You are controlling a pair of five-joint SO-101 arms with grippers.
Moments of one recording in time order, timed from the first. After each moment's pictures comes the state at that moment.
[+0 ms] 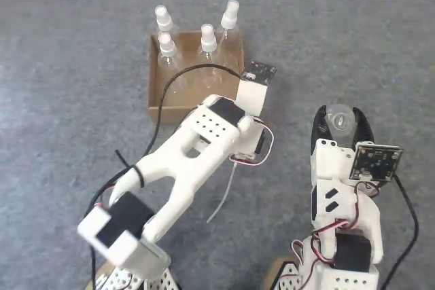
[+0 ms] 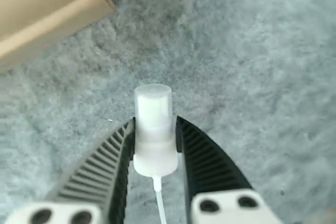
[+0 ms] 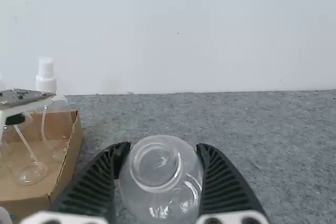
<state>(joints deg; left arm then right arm) 31.1 4.1 17.8 69.3 19.6 2.1 -103.3 80.2 40.3 -0.4</state>
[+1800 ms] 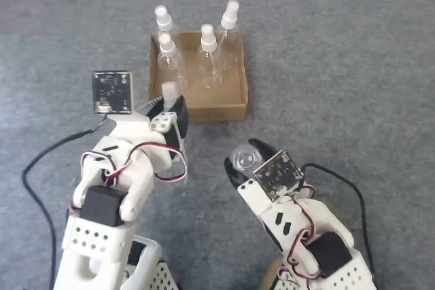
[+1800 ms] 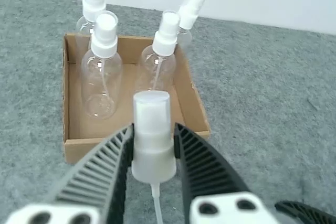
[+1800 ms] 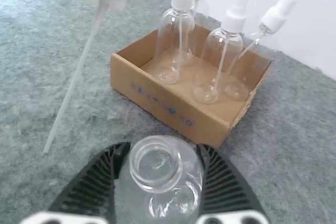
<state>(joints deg) 9.2 -65.3 56.1 52.6 20.5 -36.6 -103.3 84.4 50.2 9.0</state>
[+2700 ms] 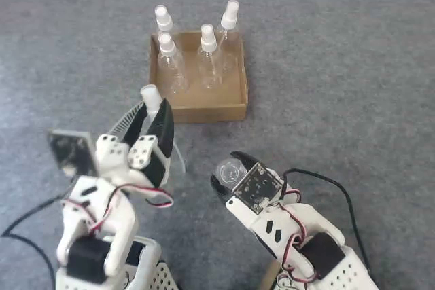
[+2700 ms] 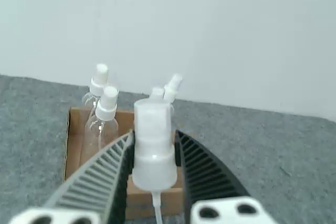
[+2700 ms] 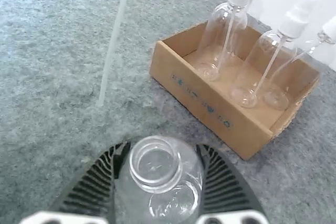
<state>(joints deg) 8.0 -93.2 65.0 52.6 21.4 -44.6 -103.3 87.2 50.2 12.6</state>
